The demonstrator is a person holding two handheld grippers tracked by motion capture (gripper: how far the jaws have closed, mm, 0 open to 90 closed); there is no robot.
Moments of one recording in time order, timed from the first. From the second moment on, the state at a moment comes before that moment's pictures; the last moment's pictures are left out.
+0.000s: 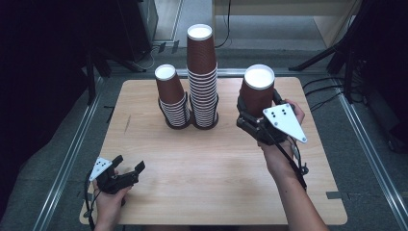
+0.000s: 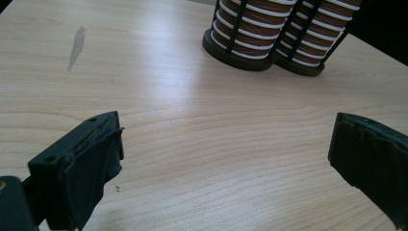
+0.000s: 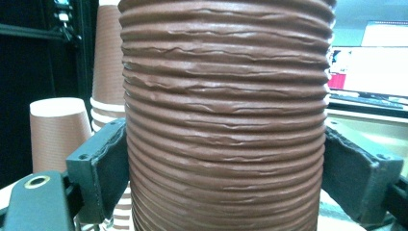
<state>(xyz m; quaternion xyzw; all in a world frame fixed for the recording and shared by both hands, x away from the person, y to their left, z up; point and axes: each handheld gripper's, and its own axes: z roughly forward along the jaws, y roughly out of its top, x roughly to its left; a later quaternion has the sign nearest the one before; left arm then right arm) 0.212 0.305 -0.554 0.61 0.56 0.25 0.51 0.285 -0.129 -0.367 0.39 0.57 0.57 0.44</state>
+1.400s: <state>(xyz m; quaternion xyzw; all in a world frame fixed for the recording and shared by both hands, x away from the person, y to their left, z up) 0.231 0.219 -0.509 0.67 0.47 0.23 0.52 0.263 -0.145 -0.474 0.40 0.62 0.51 0.45</state>
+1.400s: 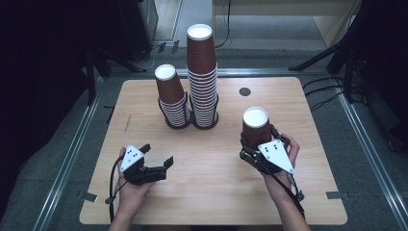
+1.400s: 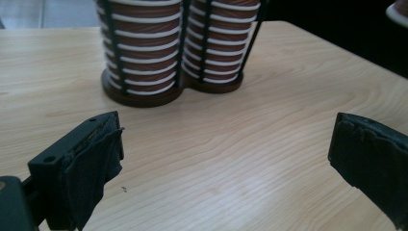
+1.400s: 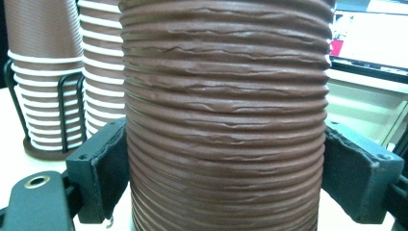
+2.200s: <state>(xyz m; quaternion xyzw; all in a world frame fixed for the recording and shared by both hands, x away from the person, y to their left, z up) 0.219 0.183 -0.488 0.69 0.41 0.19 0.57 0.243 -0.106 -0.503 0.29 0.69 0.42 0.52</state>
